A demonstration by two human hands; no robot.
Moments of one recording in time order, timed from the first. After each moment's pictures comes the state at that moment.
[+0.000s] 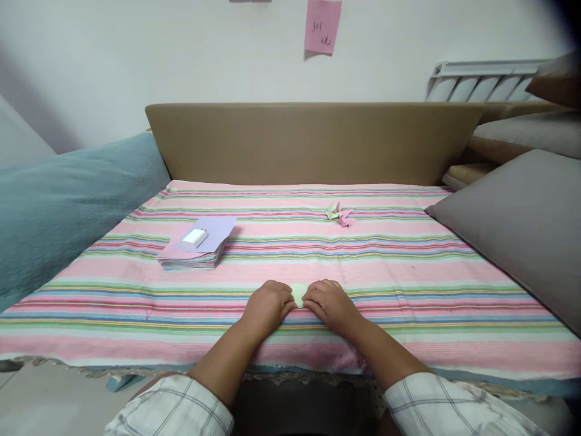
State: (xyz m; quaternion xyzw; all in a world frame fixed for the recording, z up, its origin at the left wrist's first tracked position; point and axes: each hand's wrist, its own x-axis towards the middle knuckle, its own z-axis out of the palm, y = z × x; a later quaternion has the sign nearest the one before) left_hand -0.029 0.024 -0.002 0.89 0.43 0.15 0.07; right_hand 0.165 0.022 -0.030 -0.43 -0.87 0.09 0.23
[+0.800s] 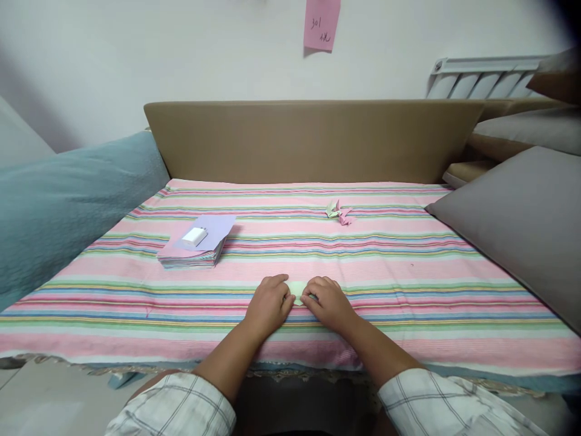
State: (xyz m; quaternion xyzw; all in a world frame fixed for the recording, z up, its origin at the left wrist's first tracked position) left_hand -0.026 0.022 -0.018 0.85 0.47 0.23 0.07; right_hand 0.157 0.020 -0.035 -0.49 -0.82 0.12 0.27
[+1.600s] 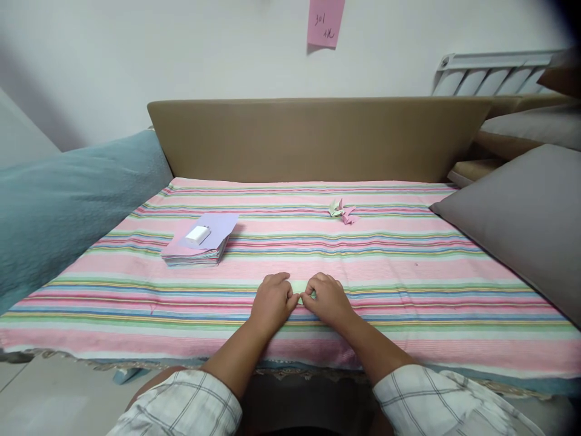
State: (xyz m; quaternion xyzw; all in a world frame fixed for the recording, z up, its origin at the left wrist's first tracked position) left_hand -0.021 0.025 -0.024 0.82 0.52 0.23 0.07; right_hand 0.139 0.024 -0.031 -0.59 -0.76 0.12 0.24
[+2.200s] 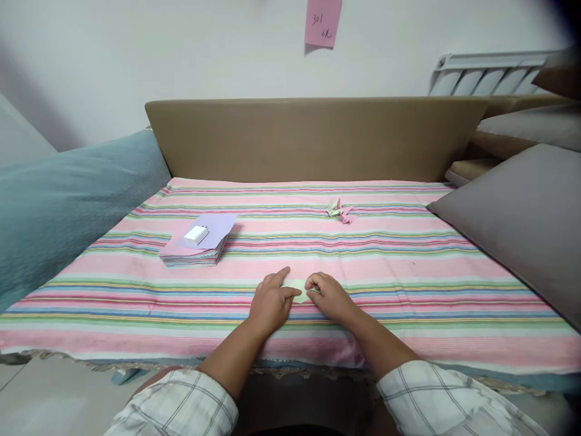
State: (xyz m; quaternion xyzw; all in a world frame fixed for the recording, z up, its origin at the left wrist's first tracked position) left_hand -0.024 0.022 -0.027 0.83 0.50 0.22 0.08; right_hand 0.155 0.032 -0.032 -0.52 -0.77 0.23 0.27
